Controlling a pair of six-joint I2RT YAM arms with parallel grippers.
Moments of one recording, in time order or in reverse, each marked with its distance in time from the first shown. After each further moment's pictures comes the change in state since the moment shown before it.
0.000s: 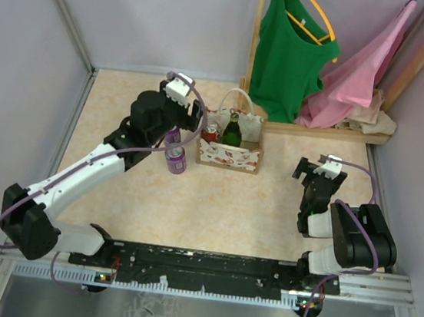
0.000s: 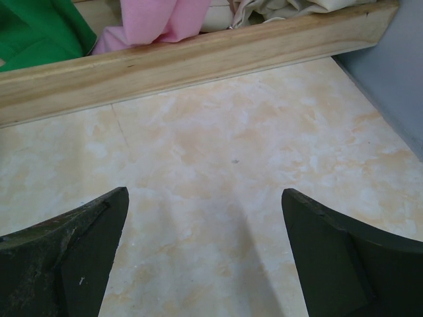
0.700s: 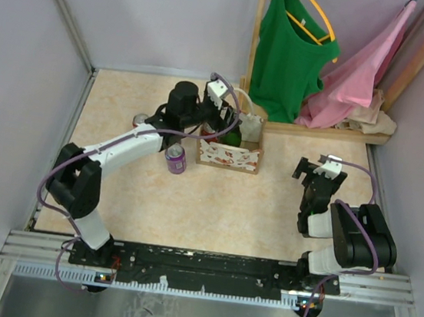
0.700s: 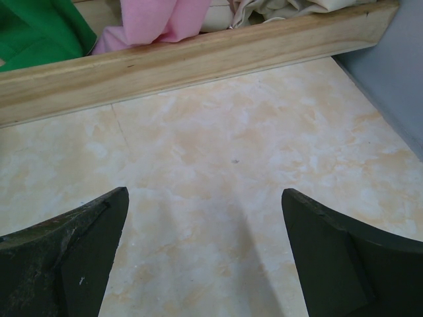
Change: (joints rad) left arm -0.002 0.406 0.219 0.151 0.462 0.015; right arm 0.000 0.000 0.000 0.000 0.000 0.000
